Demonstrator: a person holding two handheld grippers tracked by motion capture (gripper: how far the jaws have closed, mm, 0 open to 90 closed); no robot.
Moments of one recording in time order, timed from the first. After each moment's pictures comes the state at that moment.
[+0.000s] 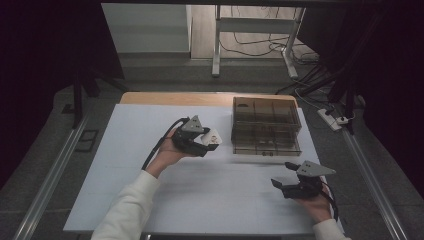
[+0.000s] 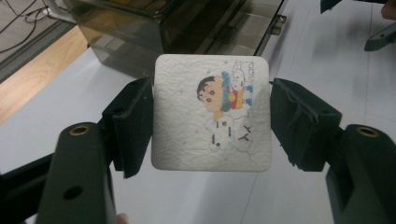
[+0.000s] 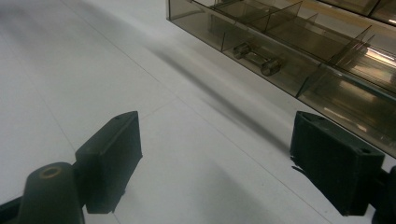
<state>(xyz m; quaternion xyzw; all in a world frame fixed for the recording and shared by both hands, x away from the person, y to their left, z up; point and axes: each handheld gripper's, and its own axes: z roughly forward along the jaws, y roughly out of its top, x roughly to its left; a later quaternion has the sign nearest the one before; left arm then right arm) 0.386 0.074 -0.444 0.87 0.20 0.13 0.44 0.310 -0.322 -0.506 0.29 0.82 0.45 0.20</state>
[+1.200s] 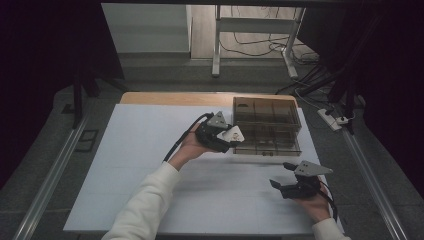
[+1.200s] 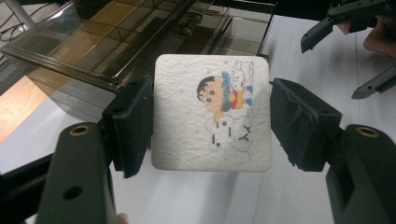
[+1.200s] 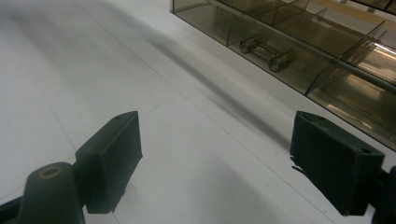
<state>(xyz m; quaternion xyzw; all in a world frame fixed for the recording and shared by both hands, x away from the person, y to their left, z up) 0.406 0.017 -0.437 0.87 0.17 0.12 0.45 0.313 -0.319 -0.509 0.28 0.83 0.44 0.20</state>
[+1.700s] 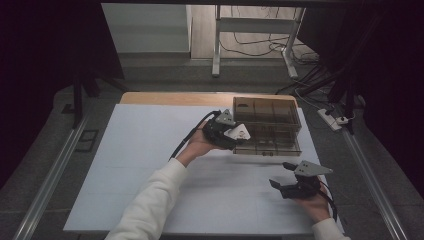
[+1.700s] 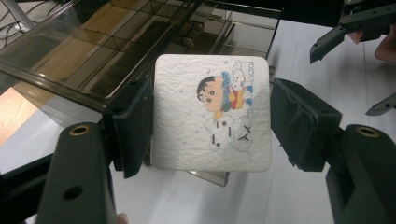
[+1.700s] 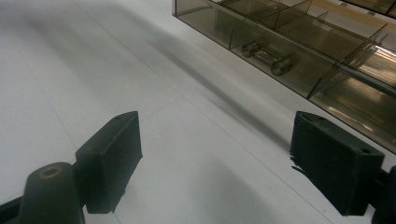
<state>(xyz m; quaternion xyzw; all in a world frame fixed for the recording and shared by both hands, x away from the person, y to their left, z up) 0.418 -0.004 -0.436 0.87 0.17 0.12 0.44 0.312 -0.318 -0.508 0.28 0.83 0.44 0.19</state>
